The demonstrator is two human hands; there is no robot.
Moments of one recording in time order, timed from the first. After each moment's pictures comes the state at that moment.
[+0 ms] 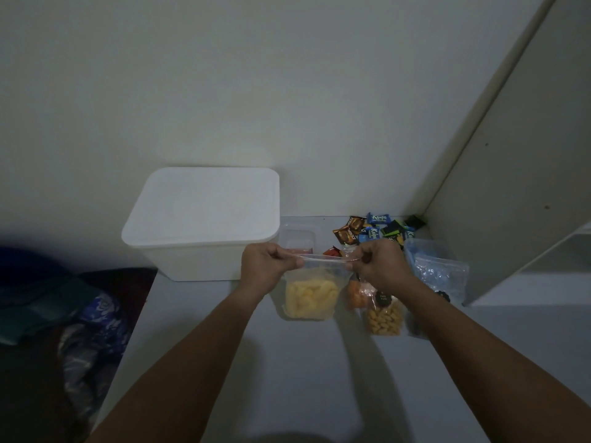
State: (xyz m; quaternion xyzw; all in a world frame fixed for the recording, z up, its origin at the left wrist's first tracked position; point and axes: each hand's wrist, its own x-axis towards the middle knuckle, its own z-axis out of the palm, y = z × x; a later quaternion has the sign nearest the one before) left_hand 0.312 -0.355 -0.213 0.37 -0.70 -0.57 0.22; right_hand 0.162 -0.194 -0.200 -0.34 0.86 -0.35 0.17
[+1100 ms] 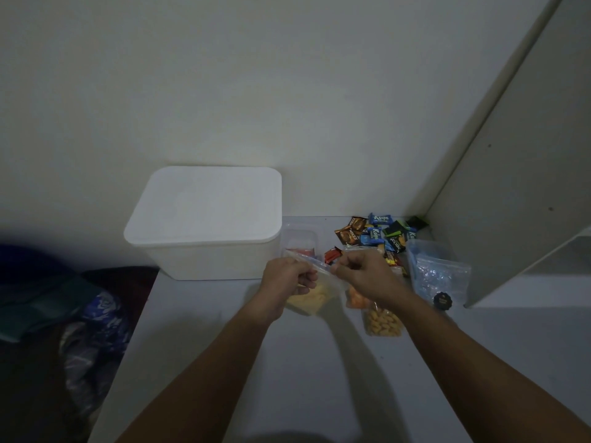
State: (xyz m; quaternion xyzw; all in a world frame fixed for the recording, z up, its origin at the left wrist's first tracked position) left_hand 0.308 -0.324 -0.207 0.42 -0.58 -0.69 0.11; right_hand 0.183 -0.203 -0.212 -0.37 0.80 -0.41 0.23
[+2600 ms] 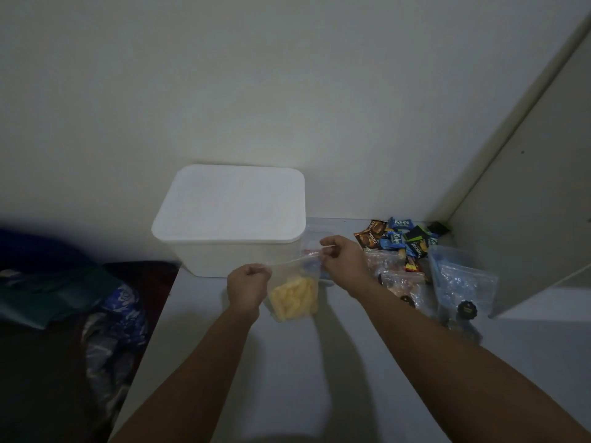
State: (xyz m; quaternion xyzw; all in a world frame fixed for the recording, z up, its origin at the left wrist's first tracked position) left_hand 0.360 -0.389 -0.253 0.57 -0.49 -0.60 0.26; right_hand 0.206 -0.291 -0.243 -0.24 0.80 -0.49 0.26
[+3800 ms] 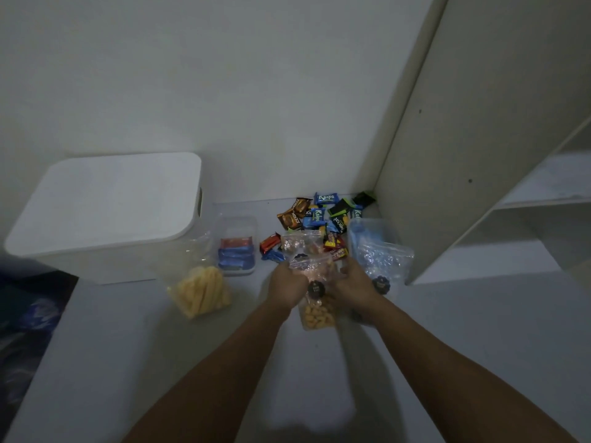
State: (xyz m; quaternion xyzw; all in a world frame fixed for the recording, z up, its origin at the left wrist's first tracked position) left_hand 0.186 -0.223 -0.289 0.45 -0.65 -0.61 0.03; right_hand 0.095 -0.107 -0.306 -0.11 0.77 -0.49 0.39
